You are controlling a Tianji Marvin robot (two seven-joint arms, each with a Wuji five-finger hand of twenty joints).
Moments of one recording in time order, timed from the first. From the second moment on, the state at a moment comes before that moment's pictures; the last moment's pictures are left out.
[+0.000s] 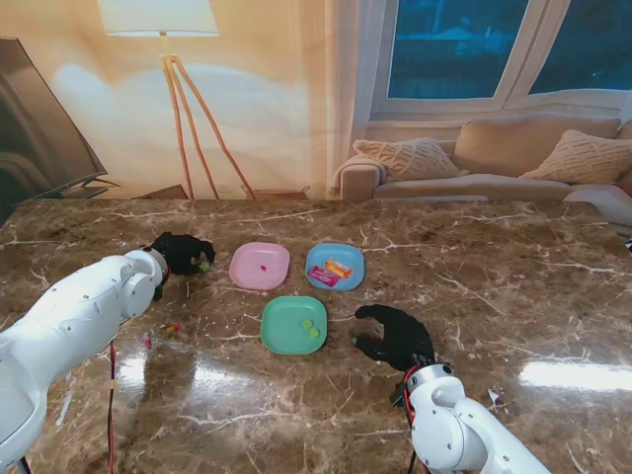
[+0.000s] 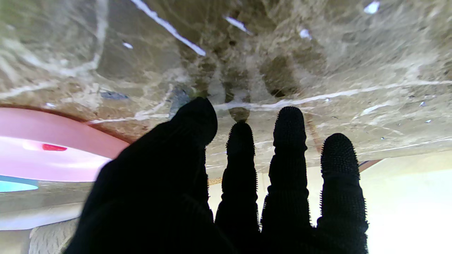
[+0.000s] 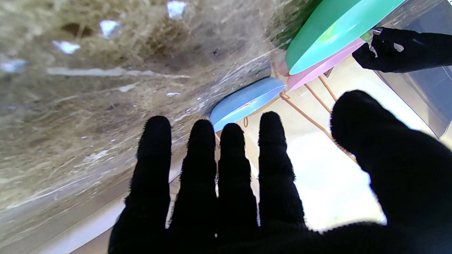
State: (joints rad) left arm 0.70 -1.16 -0.42 -0.45 0.61 -0.20 0.19; right arm -1.70 -1.15 1.12 -1.56 -0.66 0.09 -0.29; left_hand 0.94 -0.46 0.58 -0.05 0.49 -0.15 0.66 0.51 0.62 0.02 0.49 0.77 0.70 0.13 0.54 0.74 0.24 0.34 0.98 0.65; right_hand 0.28 -0.58 1.08 -0.08 0.62 -0.04 0.30 0.53 0.63 0.03 0.15 0.29 0.59 0.00 0.21 0.32 0.34 0.10 0.81 0.48
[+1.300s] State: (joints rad) left arm 0.68 -1.20 -0.36 -0.35 0.58 -0.26 0.30; right arm -1.69 -1.15 1.11 -1.56 -0.65 0.08 -0.27; left_hand 1.05 -0.51 0.42 -0.06 0.64 -0.20 0.88 0.54 0.99 0.01 0.27 0.85 0.95 0.13 0.59 0.77 0.41 0.34 1.07 0.60; right_hand 0.28 -0.58 1.08 -0.08 0.62 -0.04 0.30 0.53 0.62 0.03 0.15 0.29 0.59 0.00 0.21 0.32 0.34 0.10 0.81 0.48
